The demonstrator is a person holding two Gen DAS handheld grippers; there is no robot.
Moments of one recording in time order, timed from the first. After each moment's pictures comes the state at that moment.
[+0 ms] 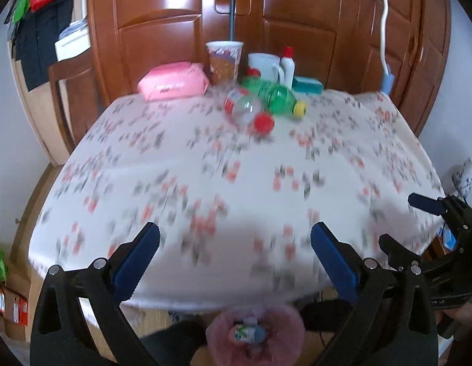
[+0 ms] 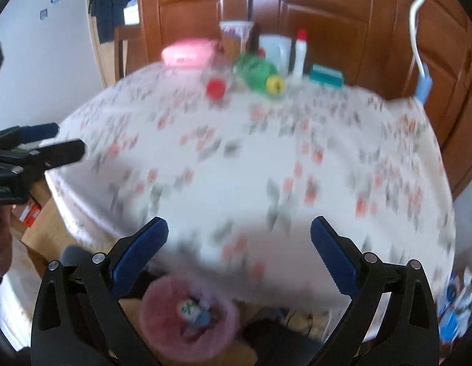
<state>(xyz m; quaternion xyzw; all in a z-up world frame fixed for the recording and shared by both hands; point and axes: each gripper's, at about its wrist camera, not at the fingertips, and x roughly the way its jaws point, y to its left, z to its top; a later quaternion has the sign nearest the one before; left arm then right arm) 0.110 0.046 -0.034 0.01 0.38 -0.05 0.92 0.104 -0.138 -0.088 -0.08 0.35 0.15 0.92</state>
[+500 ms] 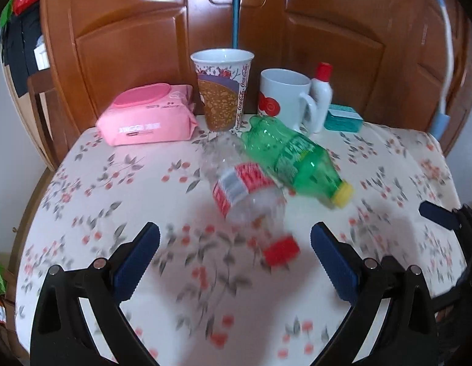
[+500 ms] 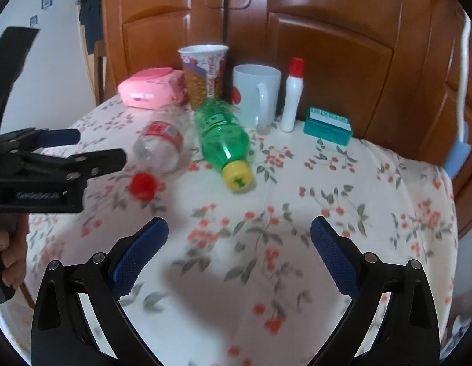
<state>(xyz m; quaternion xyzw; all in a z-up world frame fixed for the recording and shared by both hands) 0.300 0.021 -0.039 0.00 0.41 -0.03 0.91 0.271 -0.148 -0.070 -0.09 0.34 0.15 0.92</state>
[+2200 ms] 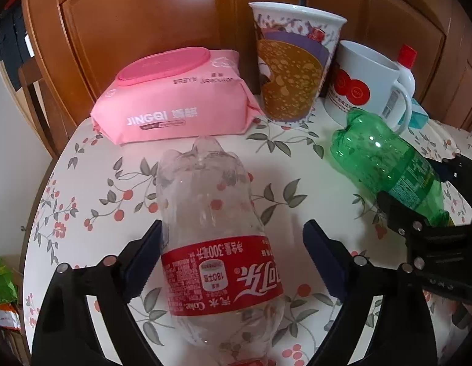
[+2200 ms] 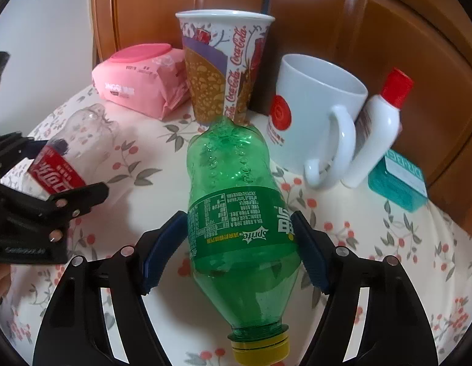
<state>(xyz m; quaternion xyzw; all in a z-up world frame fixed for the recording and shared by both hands) 0.385 0.090 -0.087 0.03 0.46 0.00 0.89 0.392 -0.070 -0.099 -0.14 0.38 0.18 0.90</state>
